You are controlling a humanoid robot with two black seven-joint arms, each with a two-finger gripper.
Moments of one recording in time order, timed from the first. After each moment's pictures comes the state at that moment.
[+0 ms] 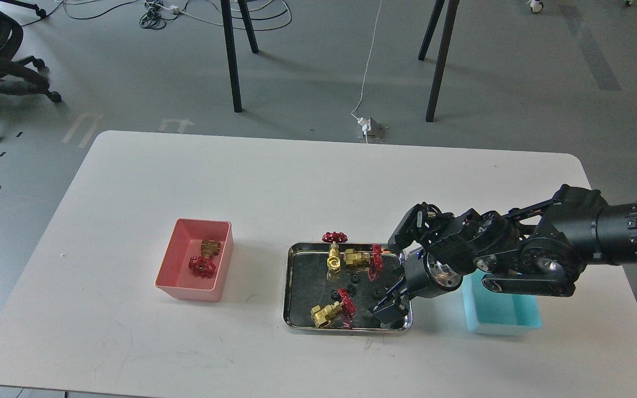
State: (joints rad) left arm -1.09 0.70 -0.76 -1.02 0.83 0.05 -0.18; right arm 1.32 -0.22 -0.68 1.15 -1.37 0.17 0.23
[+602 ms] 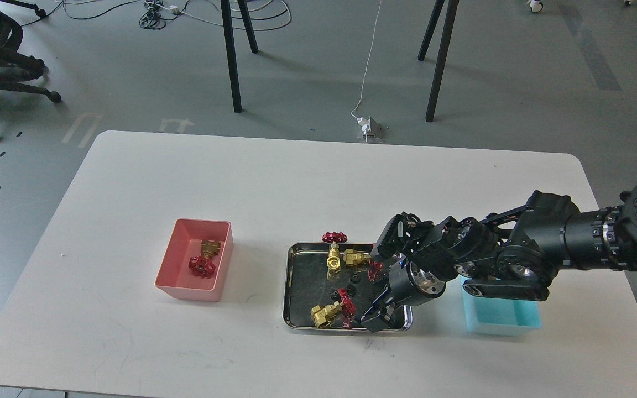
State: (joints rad) left arm -1.11 0.71 -0.77 -1.02 0.83 0.07 -0.18; right arm 1.29 -0.13 -0.71 1.06 -1.38 0.16 0.30
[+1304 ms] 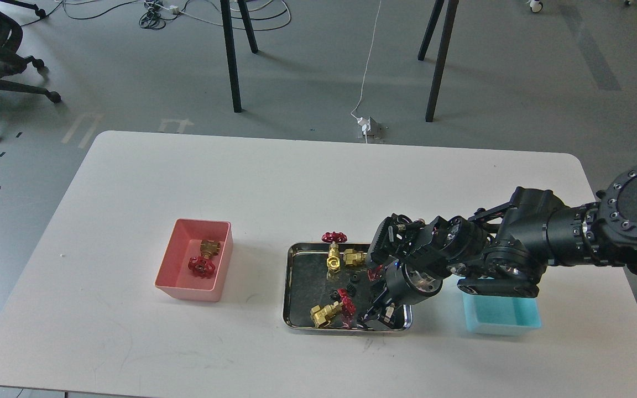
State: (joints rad) left arm -1.12 0.74 -0.78 -1.02 0.83 0.07 -0.18; right arm 1.33 -0.06 -0.79 1.03 -1.40 0.15 0.30
